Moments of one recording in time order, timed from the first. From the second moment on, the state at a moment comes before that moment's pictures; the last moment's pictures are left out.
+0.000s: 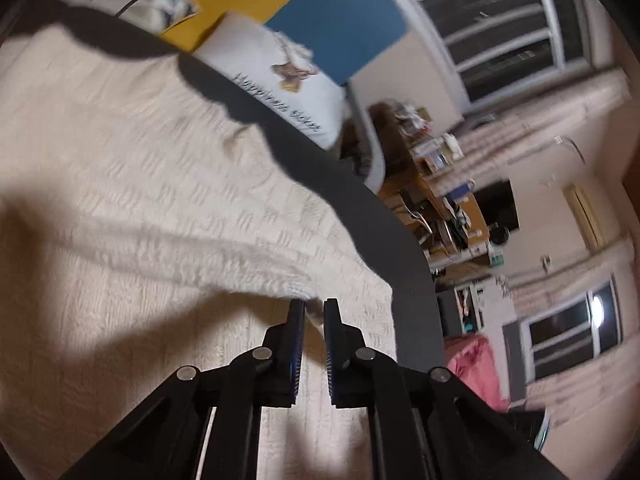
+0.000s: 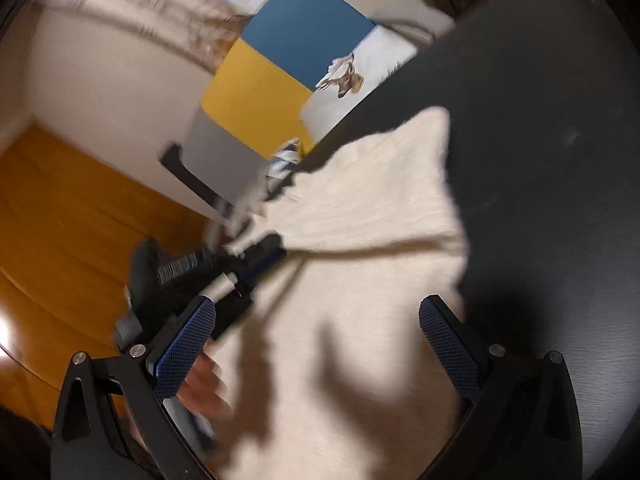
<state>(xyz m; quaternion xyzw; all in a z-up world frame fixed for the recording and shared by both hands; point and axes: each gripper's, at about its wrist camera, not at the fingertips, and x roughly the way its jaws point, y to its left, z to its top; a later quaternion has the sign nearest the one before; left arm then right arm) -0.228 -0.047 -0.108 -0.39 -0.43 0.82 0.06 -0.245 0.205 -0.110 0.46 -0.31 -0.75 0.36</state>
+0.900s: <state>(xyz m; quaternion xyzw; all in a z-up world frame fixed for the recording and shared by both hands) -0.206 -0.176 -0.110 -0.44 -0.21 0.88 -0.01 -0.288 0.067 -0.104 0.45 0.12 -0.87 0.18</state>
